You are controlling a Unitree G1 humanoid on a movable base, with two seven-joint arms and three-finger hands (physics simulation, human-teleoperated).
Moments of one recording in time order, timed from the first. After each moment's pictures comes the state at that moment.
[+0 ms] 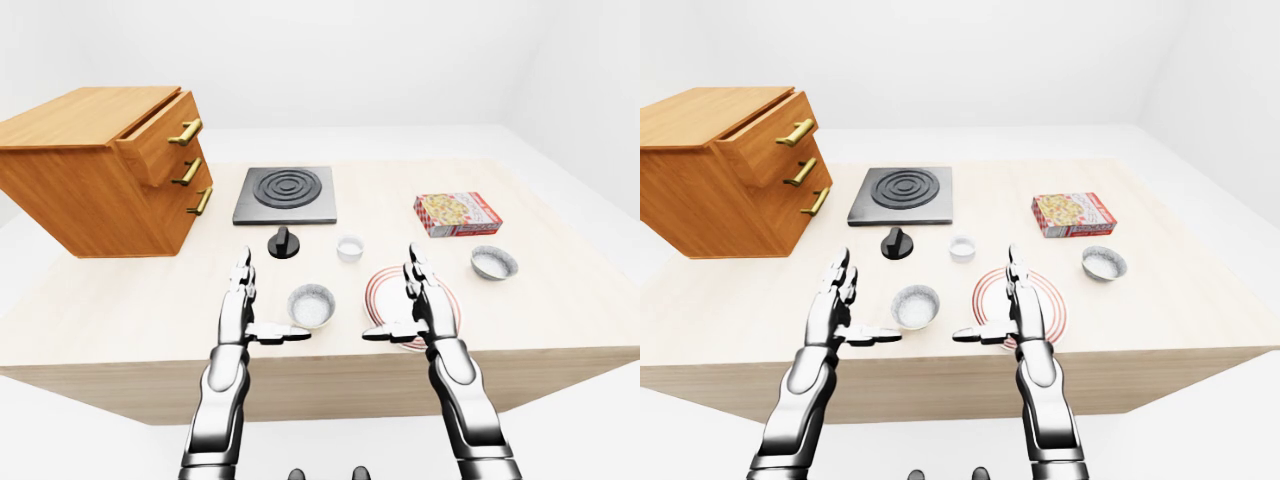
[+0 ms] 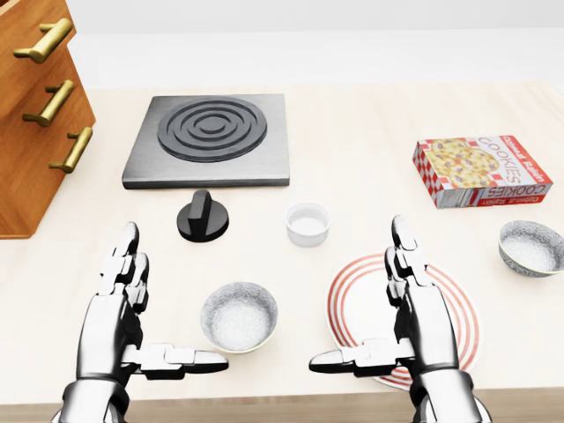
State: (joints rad) left arm 0.00 0.01 0.01 -0.02 0.01 0.01 -0.01; right arm 0.01 -0.02 0.00 -0.06 -0.02 0.05 0.03
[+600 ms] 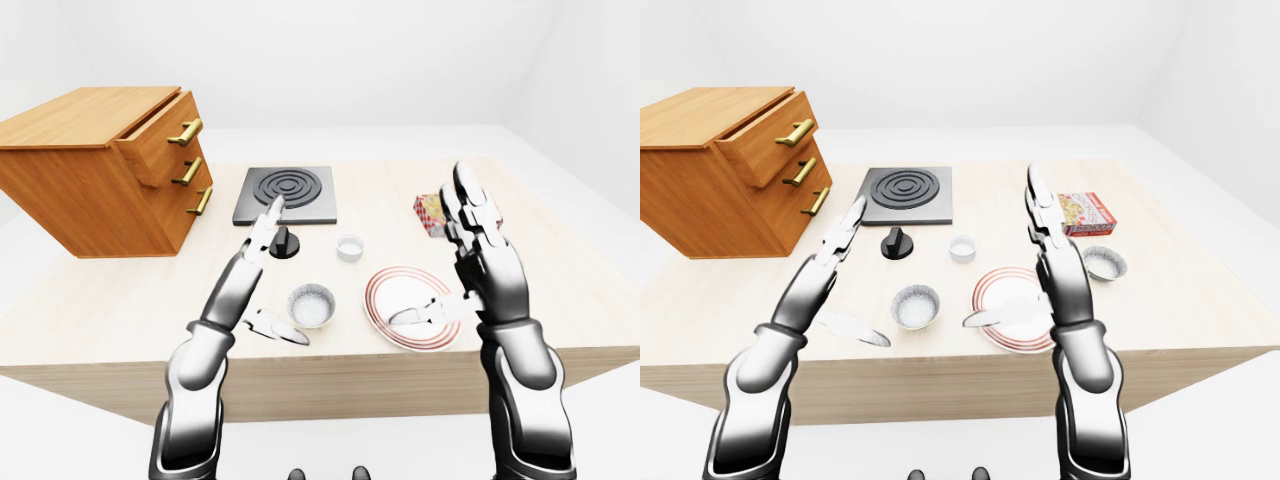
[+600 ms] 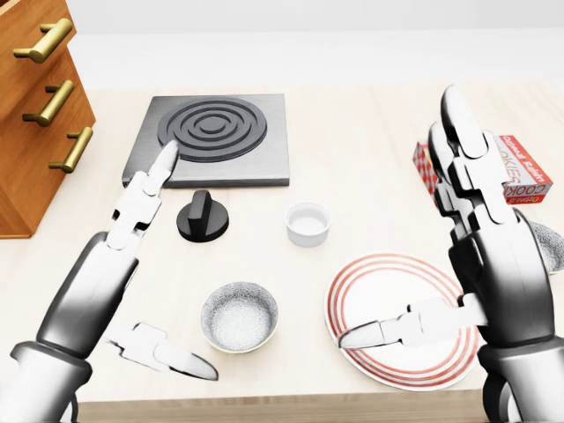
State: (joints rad) left arm -0.05 0.08 0.00 -0.47 0.40 0.09 -0.37; right arm -0.03 -0.08 -0.10 -0.57 -0.09 0.09 0.24
